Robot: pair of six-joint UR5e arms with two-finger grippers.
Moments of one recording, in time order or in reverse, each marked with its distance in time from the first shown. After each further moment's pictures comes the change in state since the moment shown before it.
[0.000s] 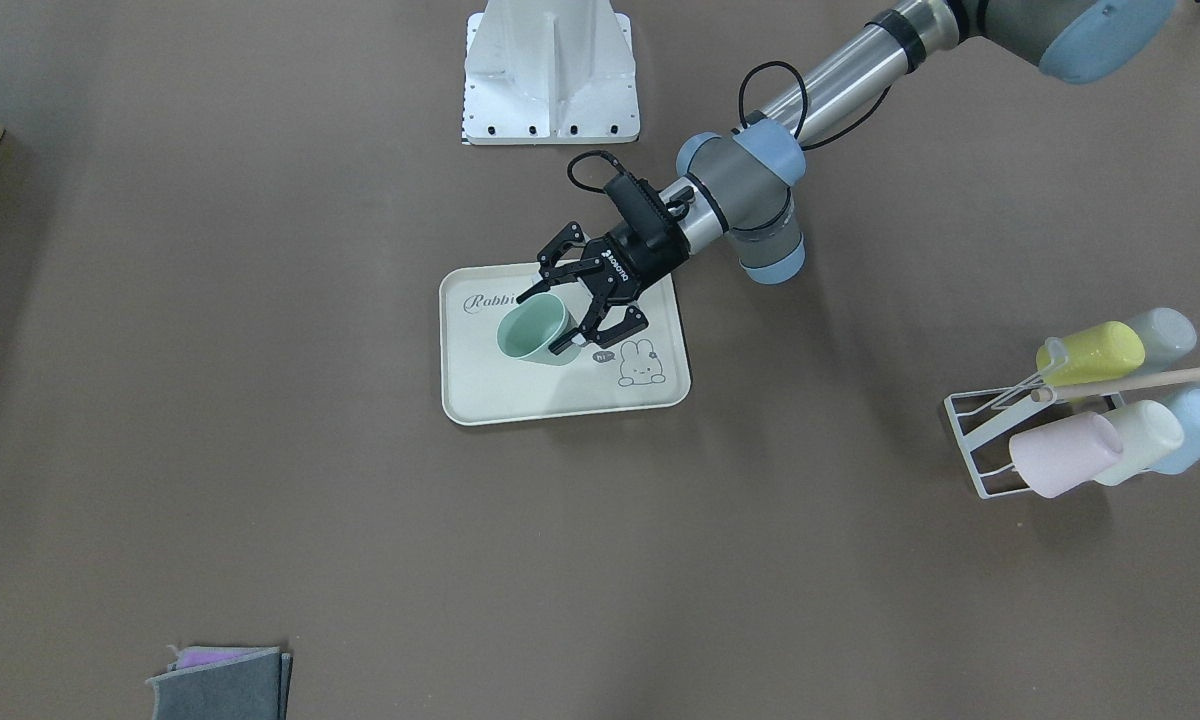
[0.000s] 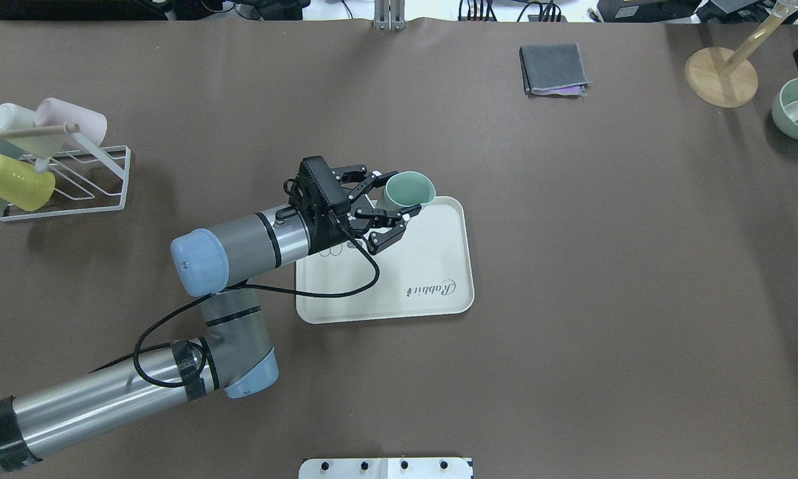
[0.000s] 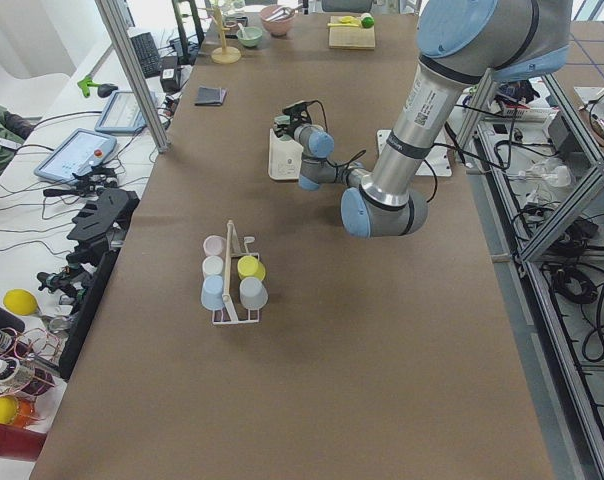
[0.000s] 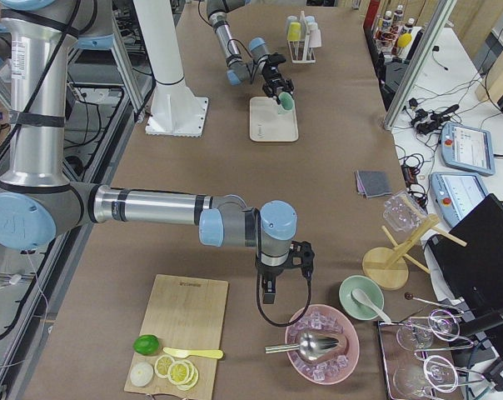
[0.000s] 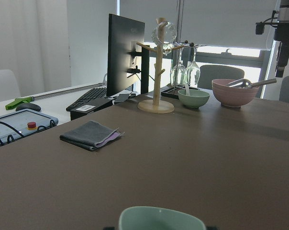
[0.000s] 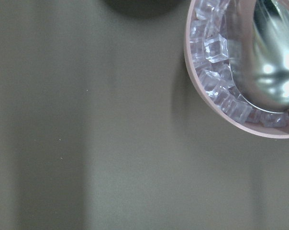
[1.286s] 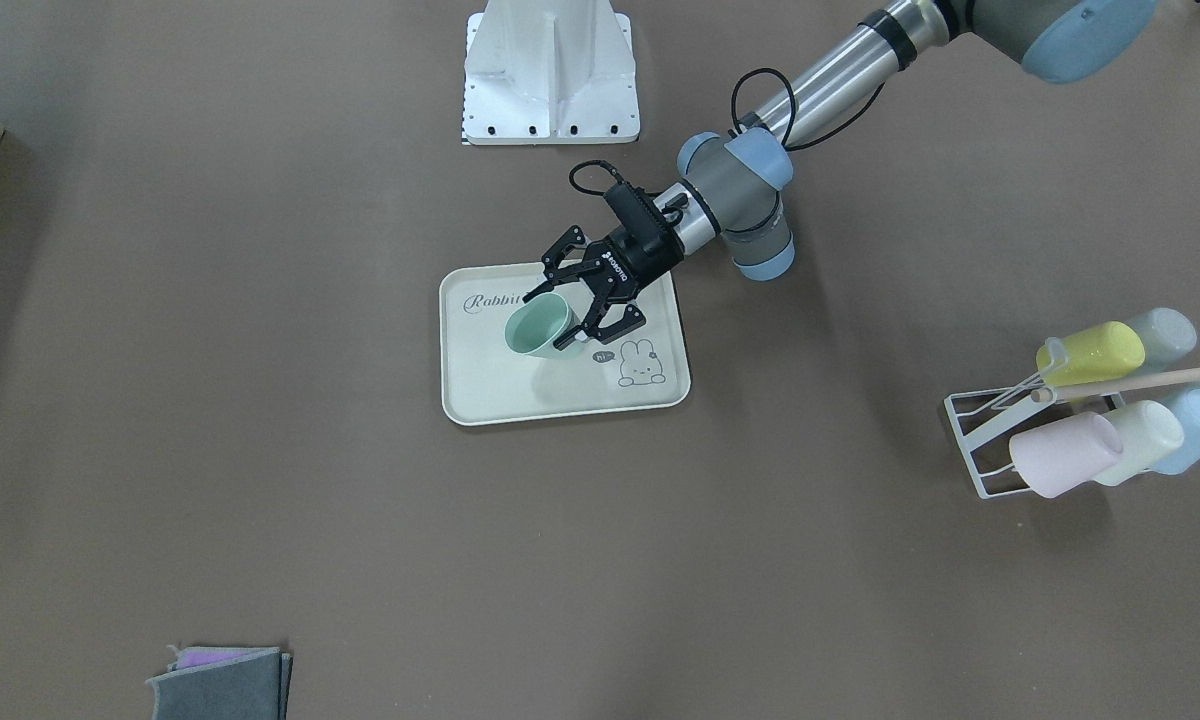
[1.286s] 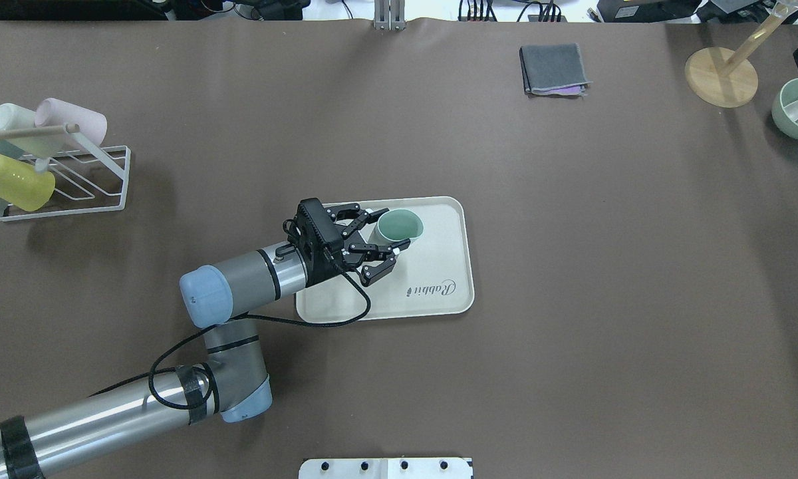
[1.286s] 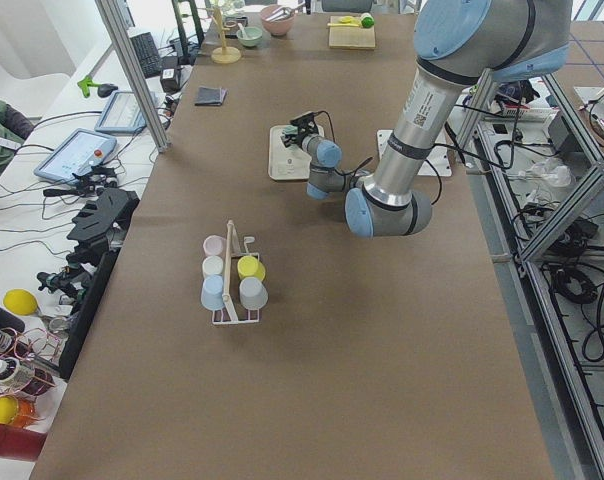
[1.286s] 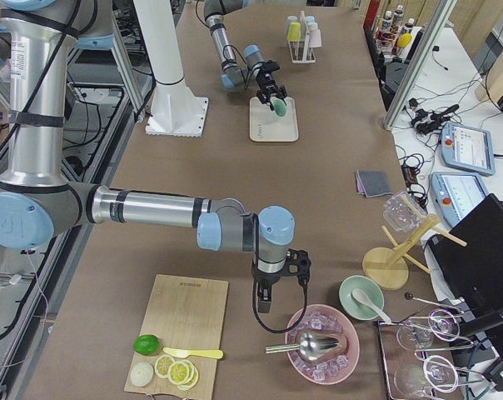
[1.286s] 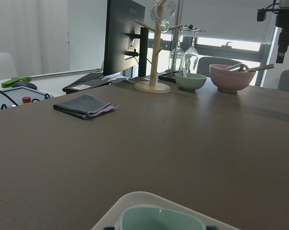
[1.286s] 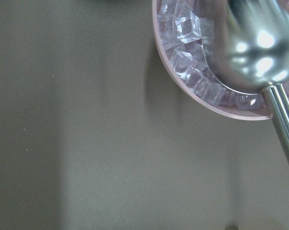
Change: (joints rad) left arm 0.050 0.006 0.049 -0.031 0.042 0.002; right arm -0.003 -0.016 -0.017 -0.005 -0.057 0.000
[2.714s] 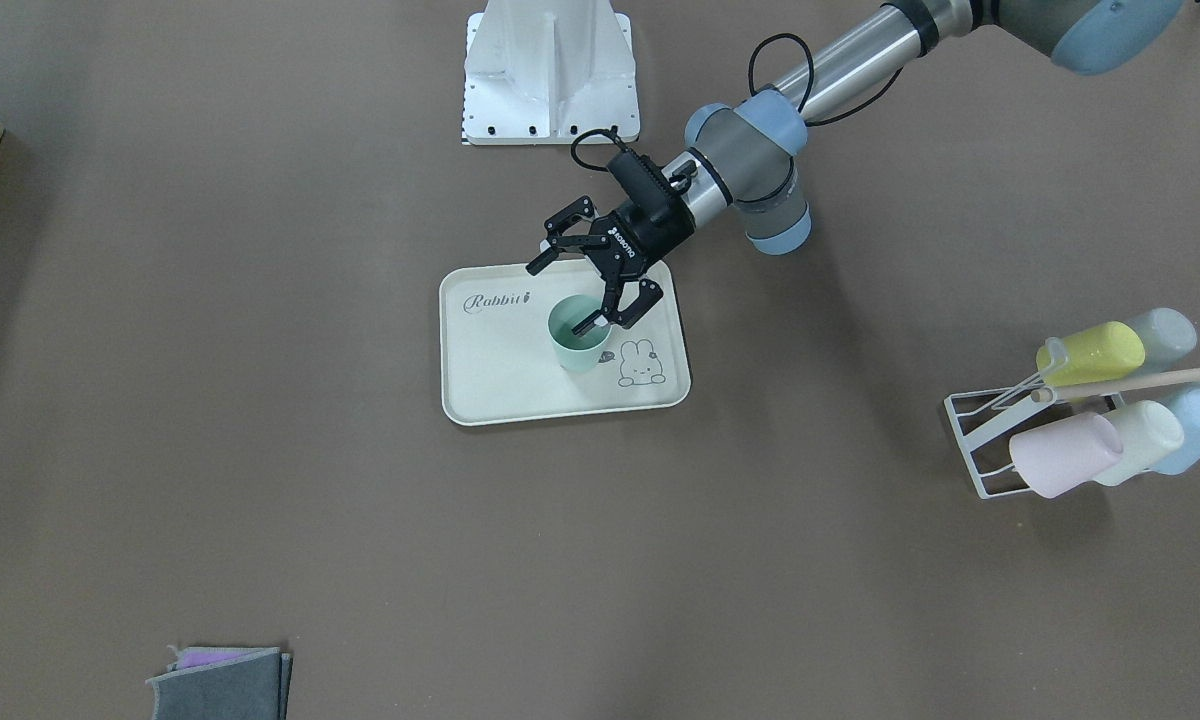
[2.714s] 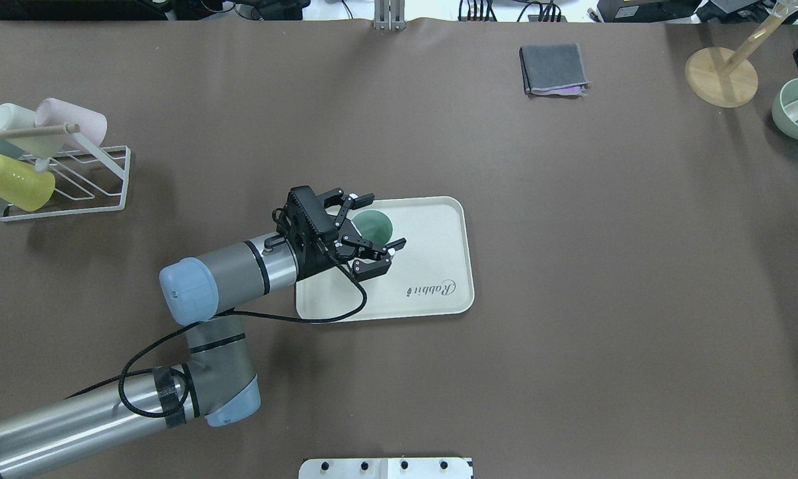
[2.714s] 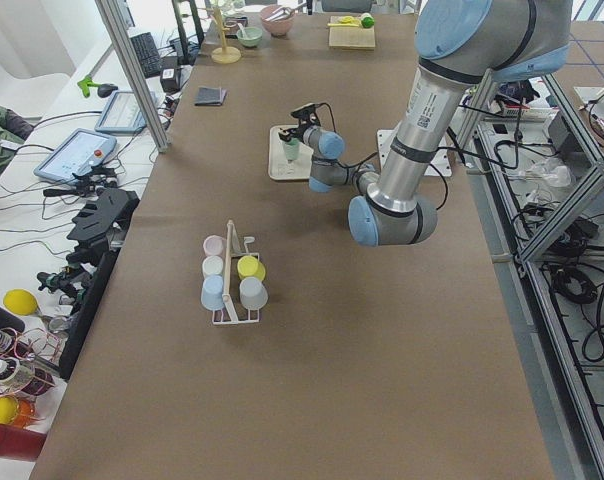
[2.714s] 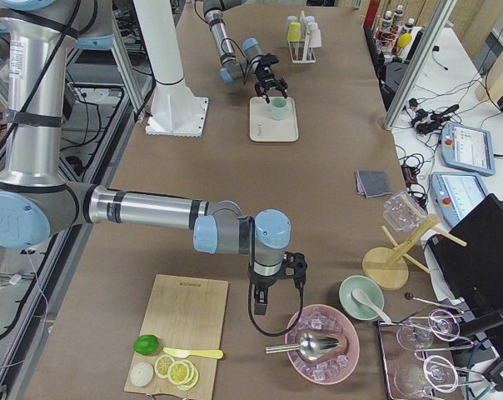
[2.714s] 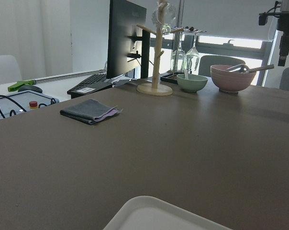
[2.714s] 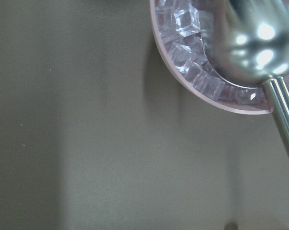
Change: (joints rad) left arm -0.027 0.068 -0.250 0.258 0.000 0.010; right arm 0.000 -0.007 0.000 0.013 0.002 -0.002
